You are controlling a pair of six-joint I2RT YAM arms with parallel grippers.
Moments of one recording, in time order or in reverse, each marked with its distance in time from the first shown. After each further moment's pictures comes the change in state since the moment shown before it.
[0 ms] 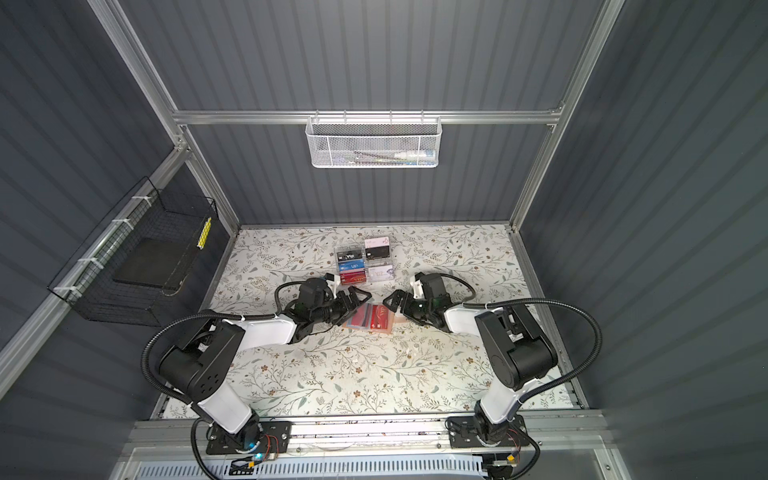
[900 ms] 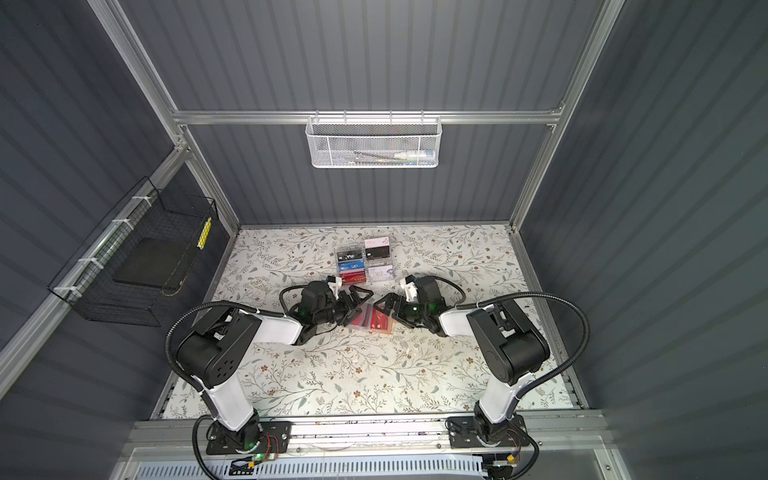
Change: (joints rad) left arm 0.009 0.095 -0.026 0.204 0.013 -0.119; right arm 0.050 0.067 -0.017 0.150 -0.110 0.066
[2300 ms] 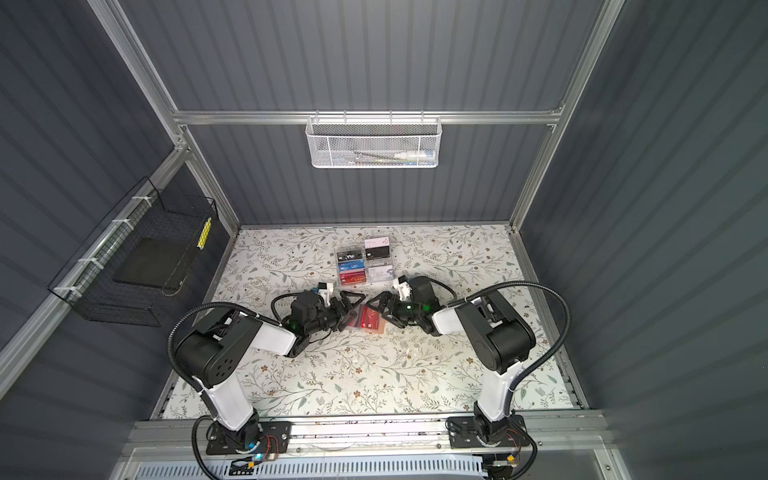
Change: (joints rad) left arm 0.021 -0.002 -0.153 0.243 0.001 -0.063; right arm 0.038 0.109 0.032 0.159 -0.079 0.124
